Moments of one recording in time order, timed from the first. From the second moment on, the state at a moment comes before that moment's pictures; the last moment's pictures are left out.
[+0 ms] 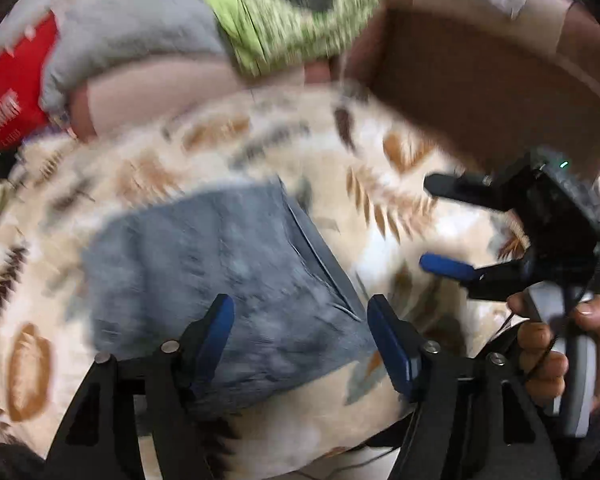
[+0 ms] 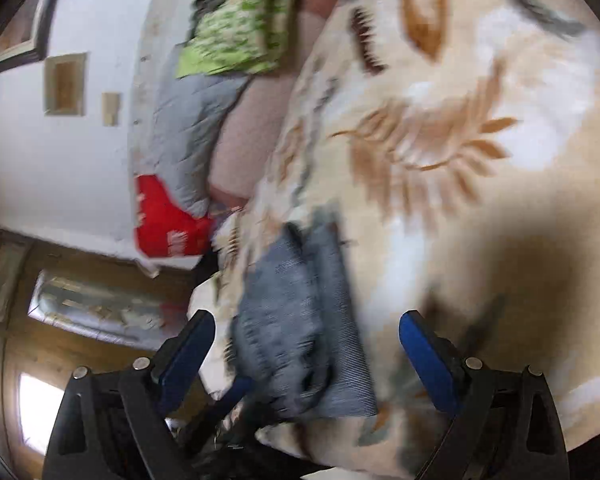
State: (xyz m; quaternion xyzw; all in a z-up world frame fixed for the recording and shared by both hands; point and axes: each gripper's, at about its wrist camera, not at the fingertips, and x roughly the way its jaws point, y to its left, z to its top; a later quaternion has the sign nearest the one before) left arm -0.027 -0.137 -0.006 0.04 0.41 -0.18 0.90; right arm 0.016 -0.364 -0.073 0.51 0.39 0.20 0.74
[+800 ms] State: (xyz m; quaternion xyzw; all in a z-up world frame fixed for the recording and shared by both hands) left arm 0.009 0.002 -0.062 -0.10 0.43 -0.01 0.90; right arm 0.029 -0.257 -0.091 0.48 0.54 0.17 0.67
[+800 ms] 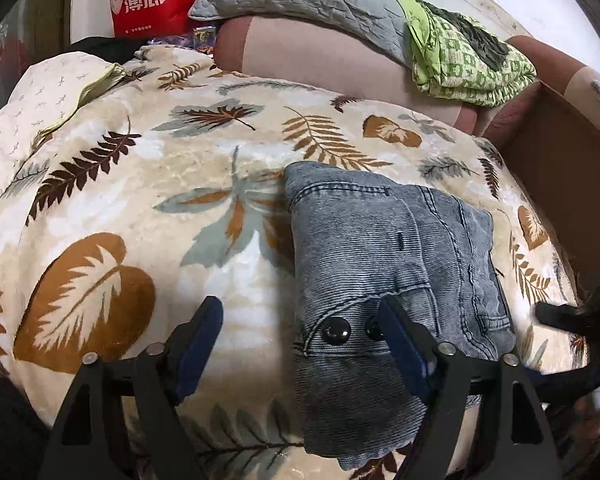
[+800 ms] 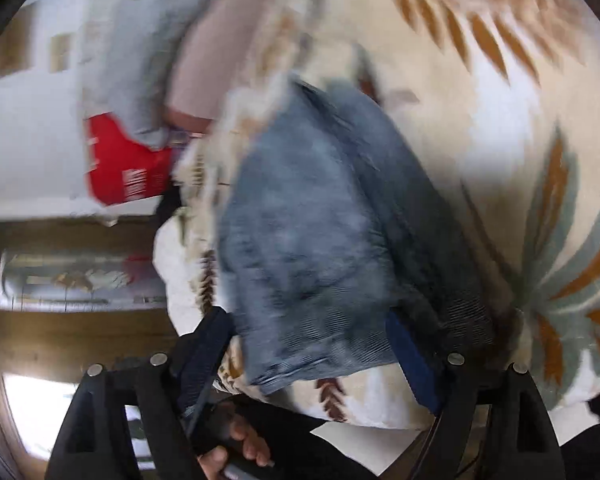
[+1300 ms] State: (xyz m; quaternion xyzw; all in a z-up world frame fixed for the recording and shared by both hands) left arm 0.007 -0.001 -0.048 -0.08 0.43 0.00 0.90; right arm 0.022 -0.265 -0.060 0.39 0.49 0.15 0.76
